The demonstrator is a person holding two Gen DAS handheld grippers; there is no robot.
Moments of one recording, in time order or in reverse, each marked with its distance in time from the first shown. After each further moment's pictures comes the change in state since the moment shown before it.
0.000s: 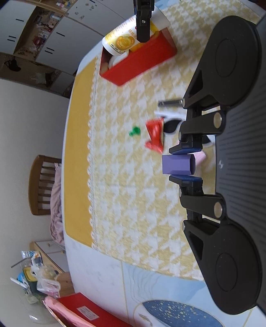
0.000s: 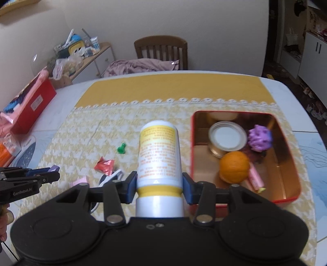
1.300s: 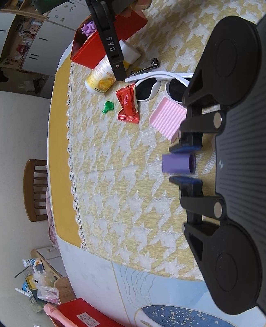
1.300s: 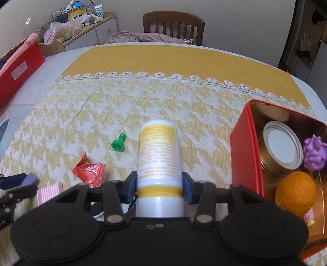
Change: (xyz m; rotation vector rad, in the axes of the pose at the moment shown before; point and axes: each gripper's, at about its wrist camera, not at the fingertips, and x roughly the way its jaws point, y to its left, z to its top) left arm 0.048 0.041 -0.036 0.101 0.008 0.018; right arm 0.128 0.053 0.007 -0.114 0.111 -0.068
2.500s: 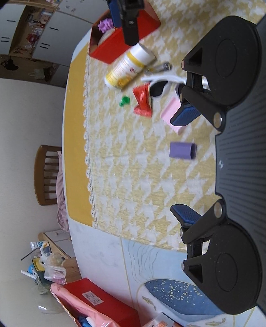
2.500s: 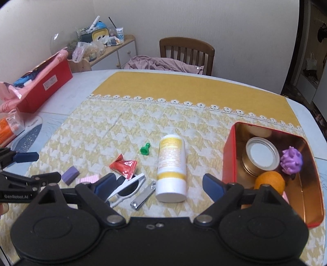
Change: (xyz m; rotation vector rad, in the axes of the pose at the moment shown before) left arm -0.040 0.006 0.004 -0.041 -0.052 0.083; right arm -0.082 0.003 -0.019 -0.047 -0.127 0.074
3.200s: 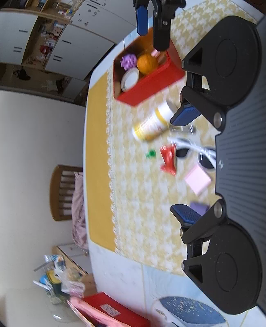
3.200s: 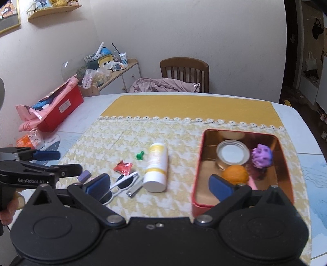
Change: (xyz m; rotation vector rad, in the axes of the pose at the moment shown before) left arm -0.056 -0.069 0.035 -0.030 -0.049 -0.078; right arm -0.084 -0.052 -0.025 0.046 -0.119 0.093
